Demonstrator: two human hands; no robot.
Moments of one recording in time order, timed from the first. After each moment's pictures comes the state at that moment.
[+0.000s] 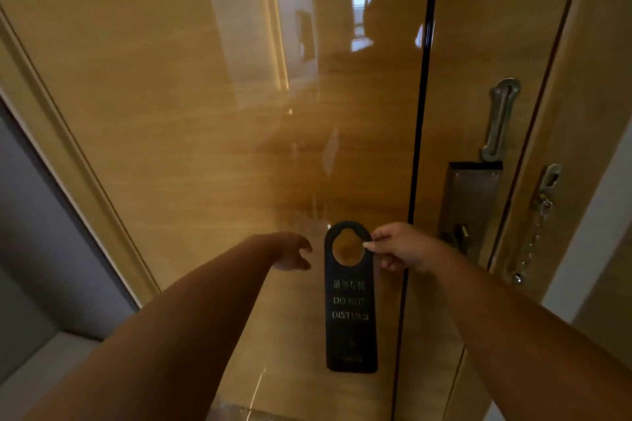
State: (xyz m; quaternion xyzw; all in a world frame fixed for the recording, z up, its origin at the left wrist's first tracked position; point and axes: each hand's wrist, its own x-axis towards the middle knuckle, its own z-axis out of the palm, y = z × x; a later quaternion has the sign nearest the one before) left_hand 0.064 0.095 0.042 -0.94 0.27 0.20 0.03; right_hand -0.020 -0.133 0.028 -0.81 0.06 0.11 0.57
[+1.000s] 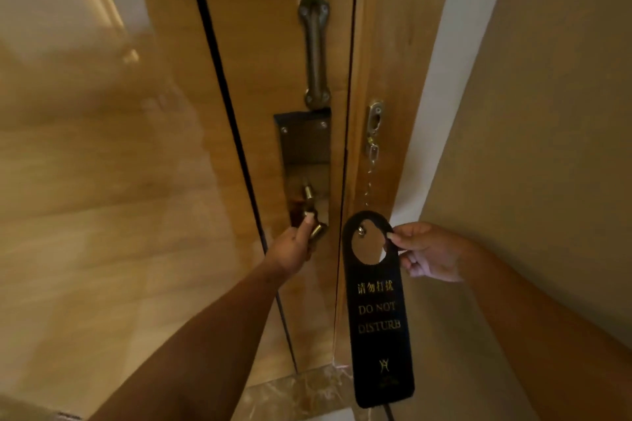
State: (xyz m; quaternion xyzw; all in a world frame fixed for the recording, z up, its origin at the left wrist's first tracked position) left_hand 0.008 -0.150 -0.102 -0.77 0.24 0.26 -0.53; right_hand -0.177 -0.332 -0.029 -0.61 0.27 0.08 0.74
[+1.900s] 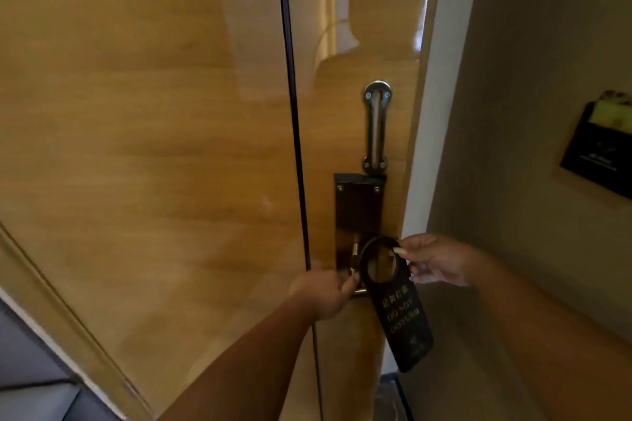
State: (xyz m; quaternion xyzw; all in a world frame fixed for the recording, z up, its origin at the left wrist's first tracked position) left_hand -0.154 -0.001 -0.062 -0.87 0.47 0.07 -0.13; right_hand -0.287 -0.204 0.010 -0.71 0.20 0.07 0.67
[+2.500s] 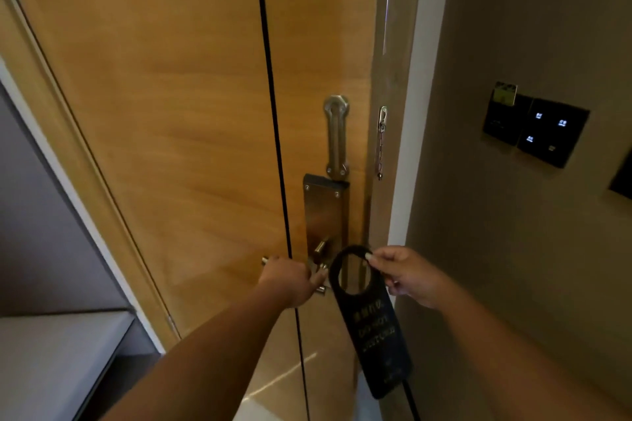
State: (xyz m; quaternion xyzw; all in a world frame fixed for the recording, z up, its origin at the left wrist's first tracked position) left_hand -0.310 0.164 -0.032 -0.91 0.41 0.01 0.05; right_hand -0.465 -0.024 0.004 -0.73 0.12 0.01 0.67
